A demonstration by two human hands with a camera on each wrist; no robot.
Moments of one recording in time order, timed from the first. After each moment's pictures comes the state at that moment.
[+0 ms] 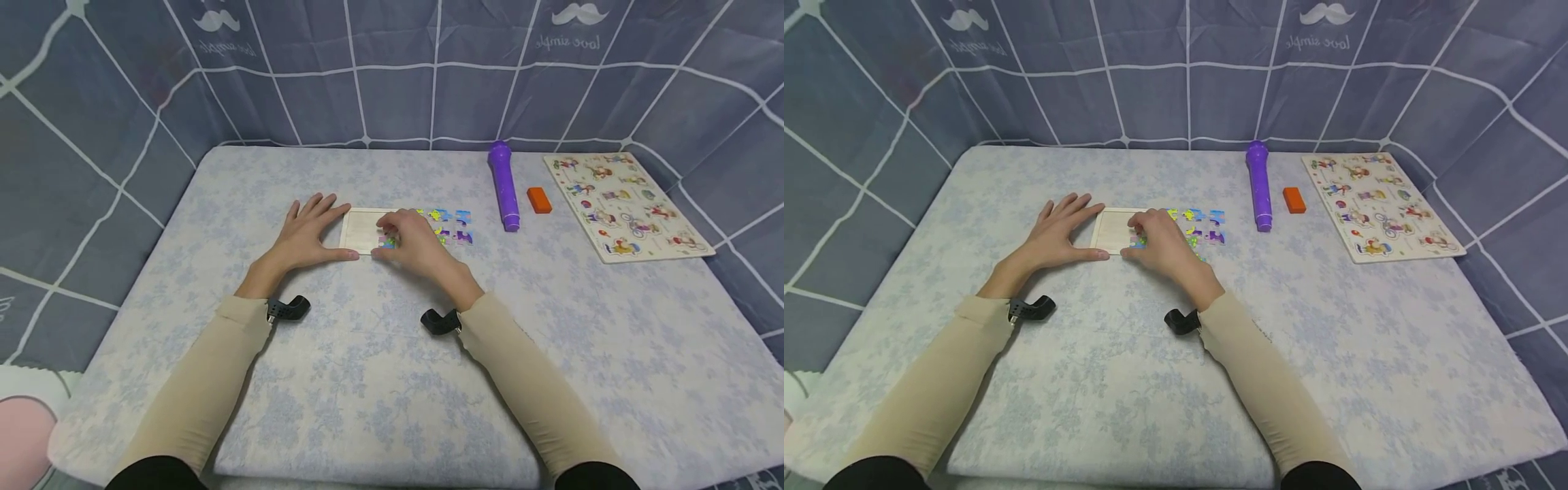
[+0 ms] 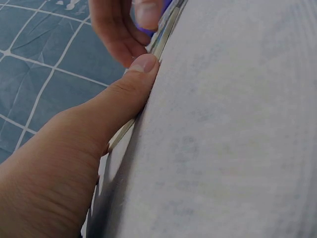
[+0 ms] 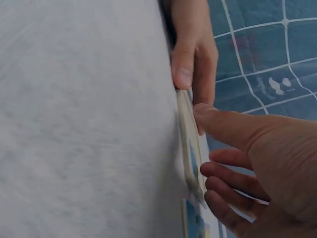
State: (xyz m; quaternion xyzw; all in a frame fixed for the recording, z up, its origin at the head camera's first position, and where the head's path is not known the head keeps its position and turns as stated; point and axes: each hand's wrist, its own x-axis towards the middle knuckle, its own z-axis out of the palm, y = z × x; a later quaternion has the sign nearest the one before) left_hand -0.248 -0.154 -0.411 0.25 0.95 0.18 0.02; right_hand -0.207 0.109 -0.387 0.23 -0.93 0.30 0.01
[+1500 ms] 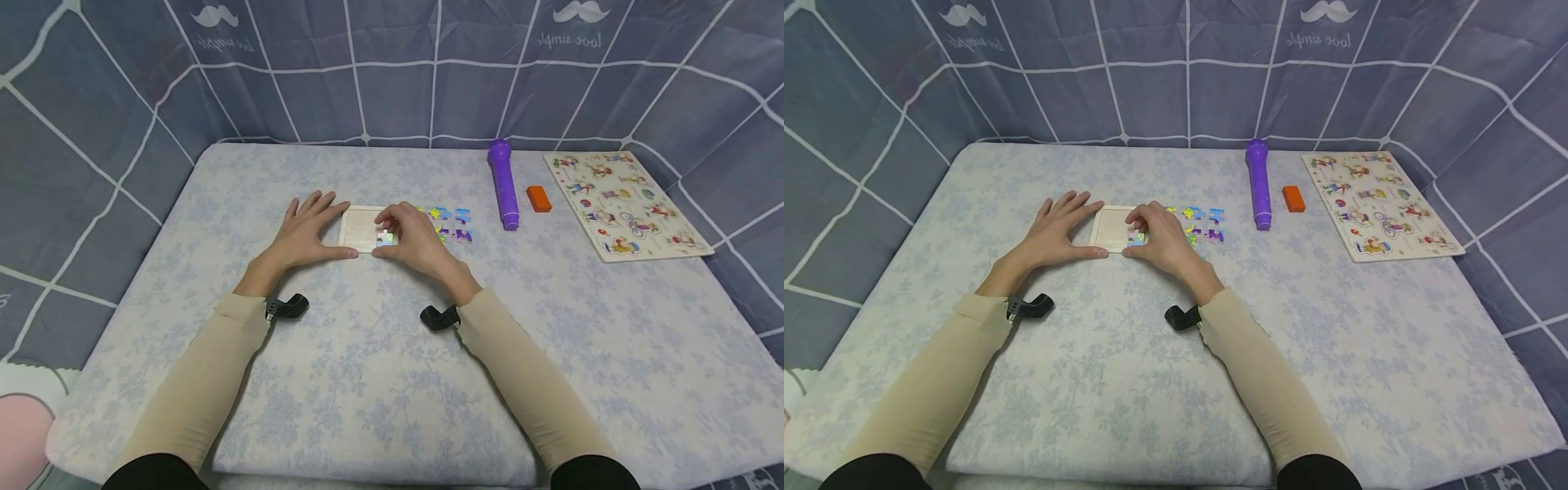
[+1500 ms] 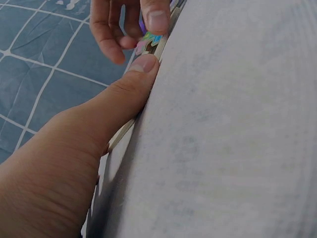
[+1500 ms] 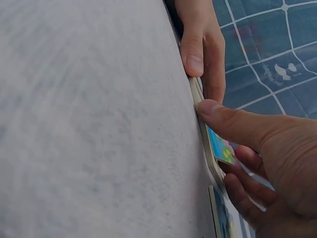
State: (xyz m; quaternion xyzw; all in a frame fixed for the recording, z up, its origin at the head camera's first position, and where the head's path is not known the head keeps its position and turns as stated) left_hand -0.250 -0.154 -0.413 0.24 0.95 0.19 0.02; right_hand -0.215 0.112 -0.399 0.22 -0.90 0.37 0.03
